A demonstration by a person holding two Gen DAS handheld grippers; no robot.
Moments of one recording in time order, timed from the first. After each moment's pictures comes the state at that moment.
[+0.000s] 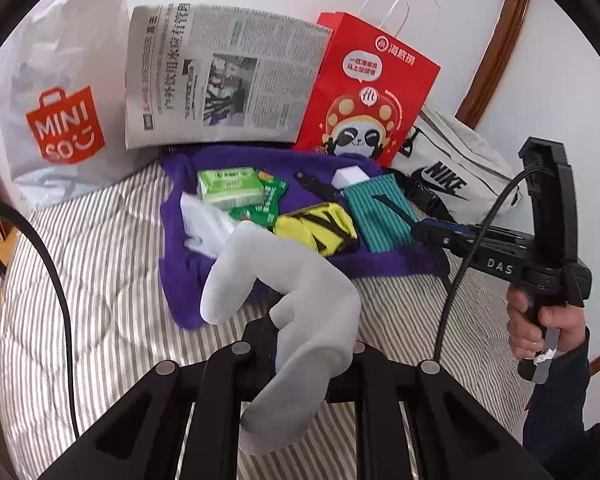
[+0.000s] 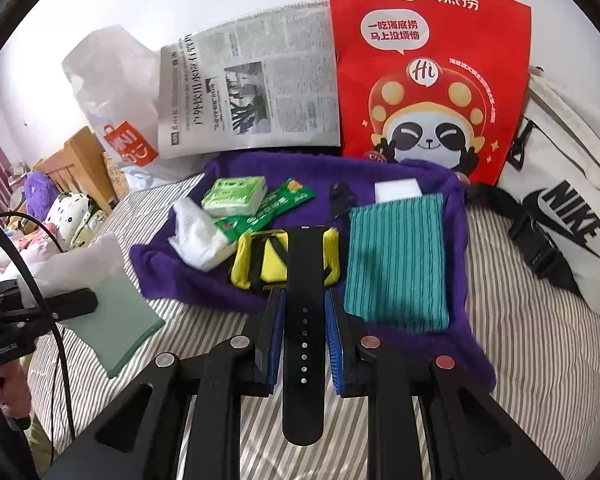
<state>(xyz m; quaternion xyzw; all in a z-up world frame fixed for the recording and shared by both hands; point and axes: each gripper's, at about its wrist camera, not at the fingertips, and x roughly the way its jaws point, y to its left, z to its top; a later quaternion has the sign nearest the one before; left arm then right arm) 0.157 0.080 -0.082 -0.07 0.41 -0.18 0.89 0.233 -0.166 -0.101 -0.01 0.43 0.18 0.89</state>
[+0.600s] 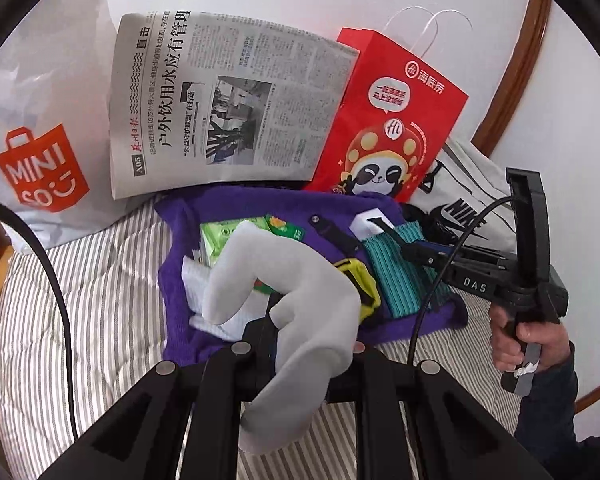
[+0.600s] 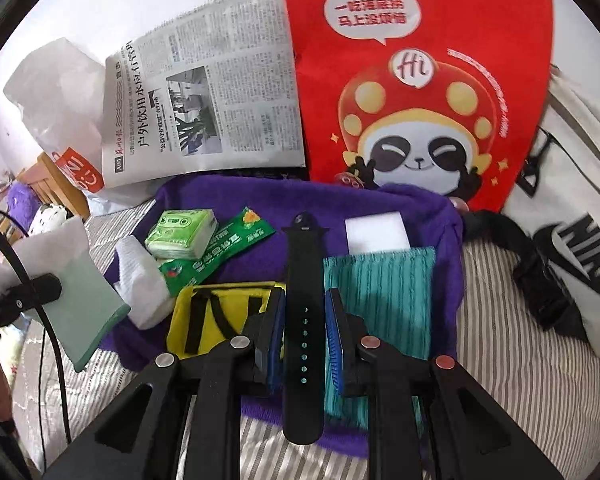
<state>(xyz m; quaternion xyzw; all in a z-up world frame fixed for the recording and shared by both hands) 0.226 0.080 -0.079 -0.08 0.39 -0.17 0.90 0.312 -0.170 -0.119 -0.01 0.43 0.16 0.89</state>
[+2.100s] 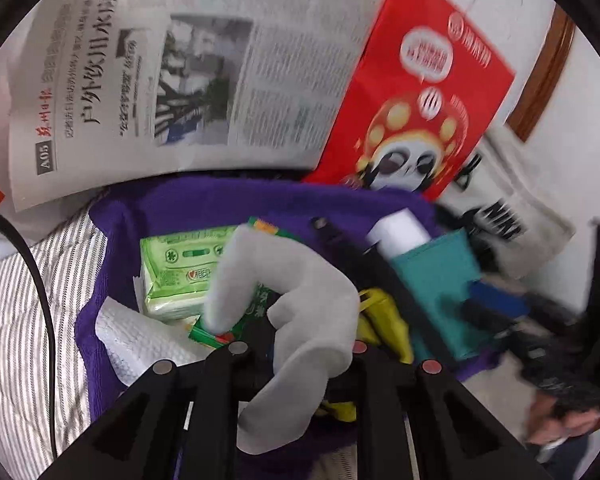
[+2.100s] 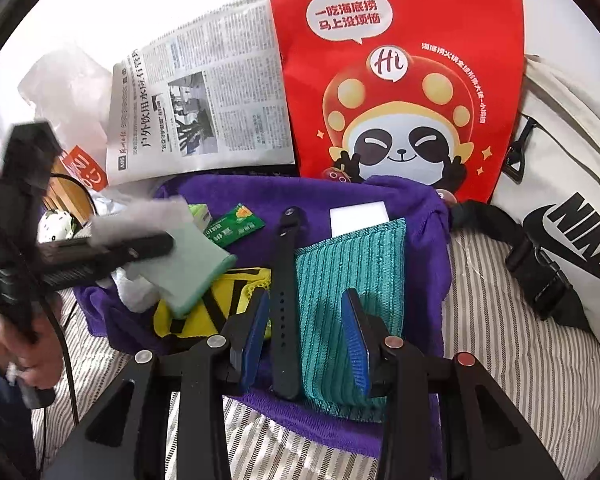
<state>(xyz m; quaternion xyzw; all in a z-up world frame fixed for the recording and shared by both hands) 0.306 0.028 -0.133 -0.06 0.43 -0.16 0.89 0.289 -0.197 -0.131 0.01 0.40 0.17 0.90</state>
